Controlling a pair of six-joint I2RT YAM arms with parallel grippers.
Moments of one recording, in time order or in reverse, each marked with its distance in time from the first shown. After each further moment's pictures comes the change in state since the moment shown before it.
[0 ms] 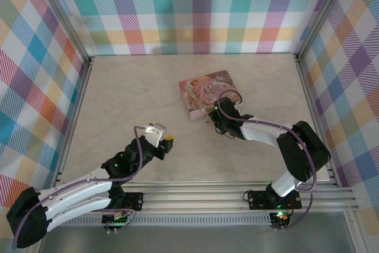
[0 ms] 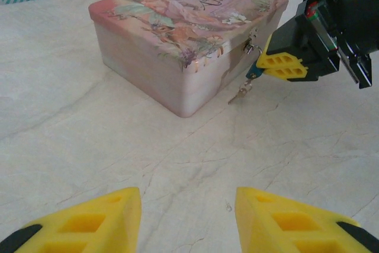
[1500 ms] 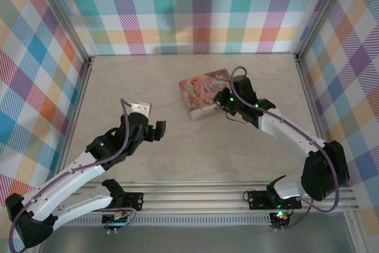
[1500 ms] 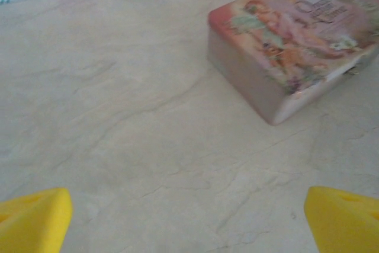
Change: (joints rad) left arm 0.116 0.098 0.550 -0.753 -0.198 -0.154; right arm -0.062 -0.189 0.281 -0.303 -0.239 -0.469
